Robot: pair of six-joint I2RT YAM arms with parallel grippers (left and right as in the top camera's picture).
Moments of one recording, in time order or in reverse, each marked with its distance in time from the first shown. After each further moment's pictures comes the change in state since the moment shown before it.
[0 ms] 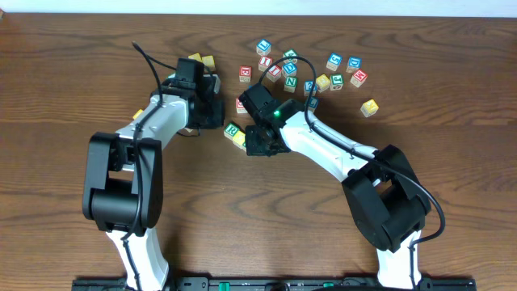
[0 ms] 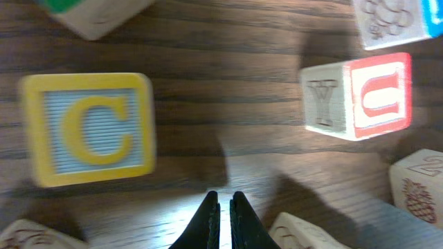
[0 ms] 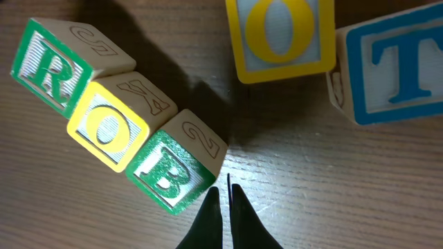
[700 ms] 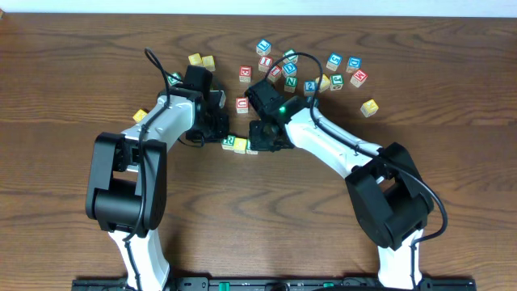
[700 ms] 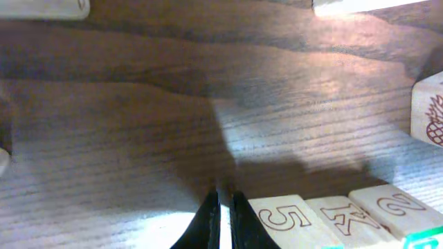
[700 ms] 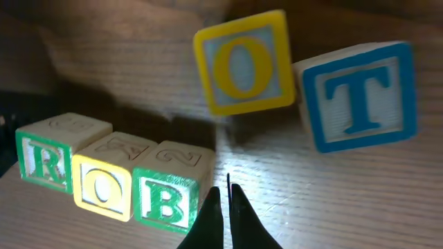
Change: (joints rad) left arm -0.033 0.000 0.000 -0.188 0.010 -0.024; right arm -0.034 0.000 -0.001 0.017 0.005 0.000
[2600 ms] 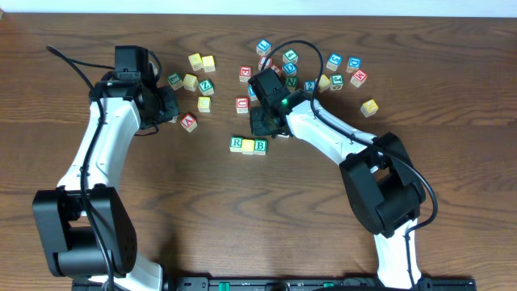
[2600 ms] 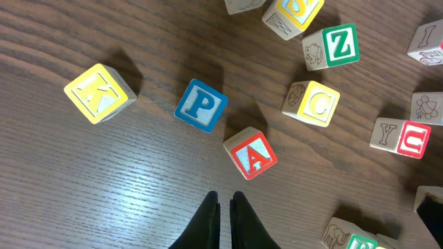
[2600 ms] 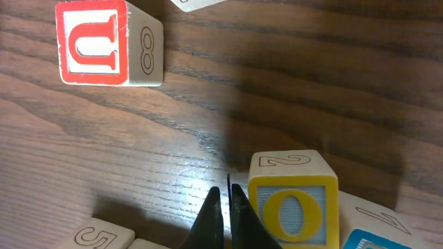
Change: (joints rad) left arm 0.235 -0.275 0.029 -0.084 -0.175 -0.153; right arm -0.043 0.079 0.061 0.136 0.057 -0.122
